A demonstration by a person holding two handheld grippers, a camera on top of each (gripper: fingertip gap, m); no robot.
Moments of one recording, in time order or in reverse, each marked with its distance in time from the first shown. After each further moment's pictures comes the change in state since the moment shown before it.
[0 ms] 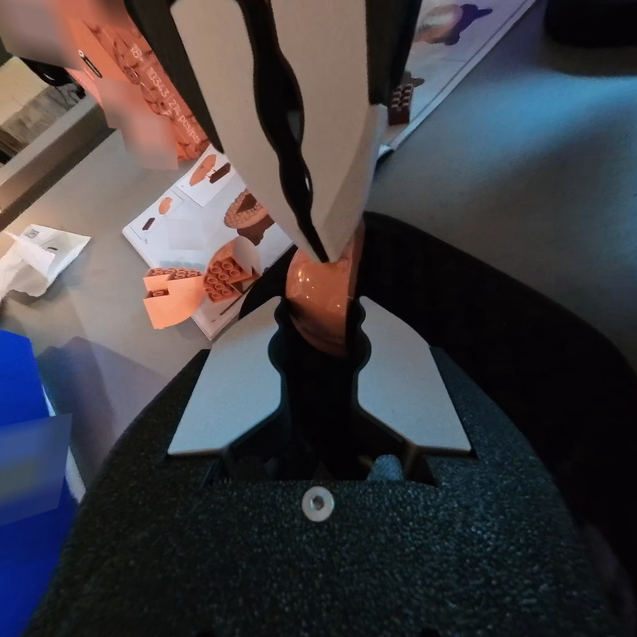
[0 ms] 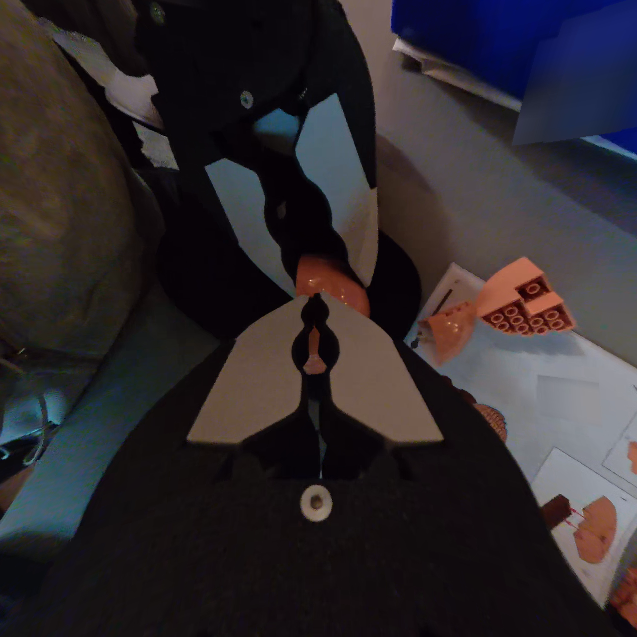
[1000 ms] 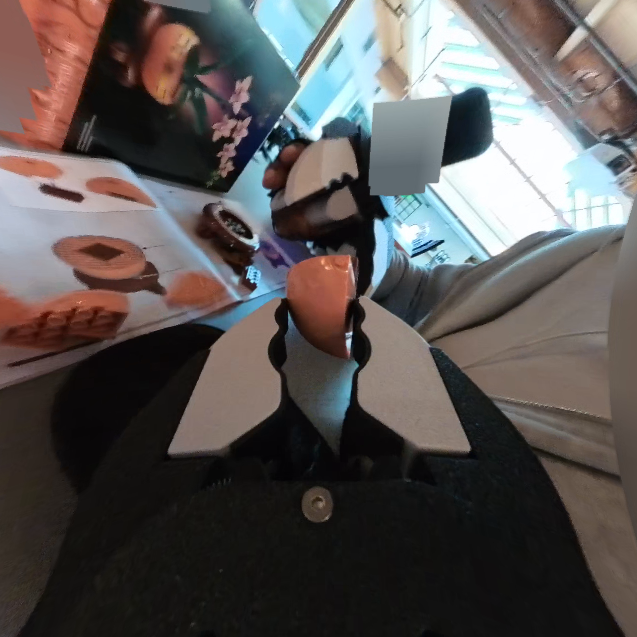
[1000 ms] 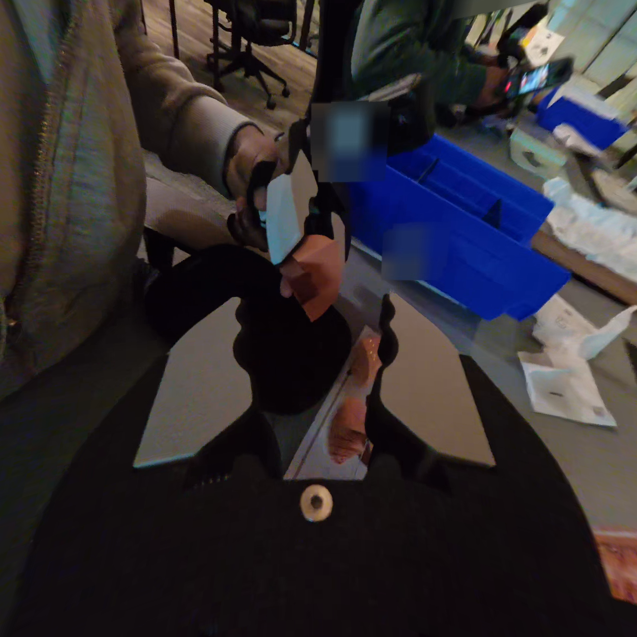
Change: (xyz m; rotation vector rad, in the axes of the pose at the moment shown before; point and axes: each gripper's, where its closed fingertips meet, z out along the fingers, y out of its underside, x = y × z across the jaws) left arm 0.000 -0.084 -0.036 0.425 0.629 -0.897; right arm -0.009 -0.016 -0.073 0.508 0.288 -0.265
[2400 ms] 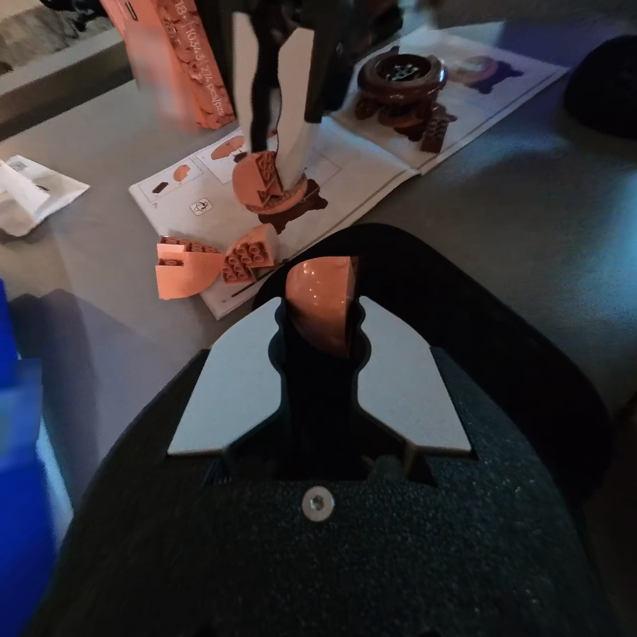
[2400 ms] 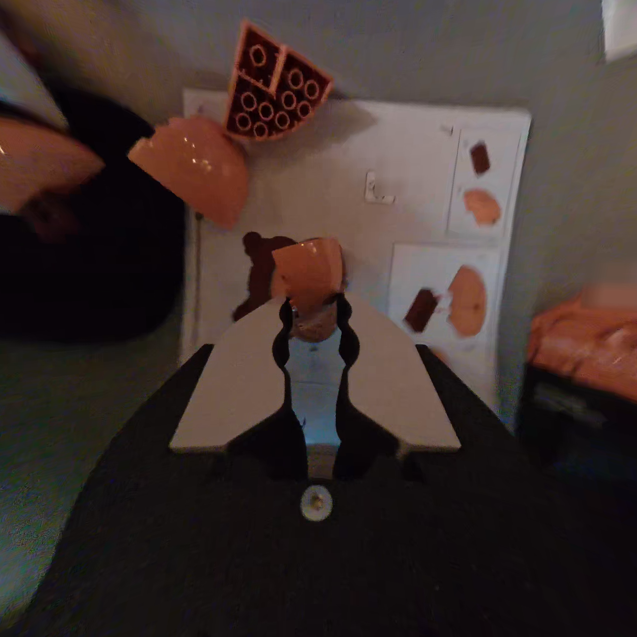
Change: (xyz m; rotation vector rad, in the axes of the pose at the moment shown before) left arm -0.075 0.042 -0.030 -0.346 -0.669 0.700; right arm 0.066 0.149 -0.002 -0.753 0.126 0.539
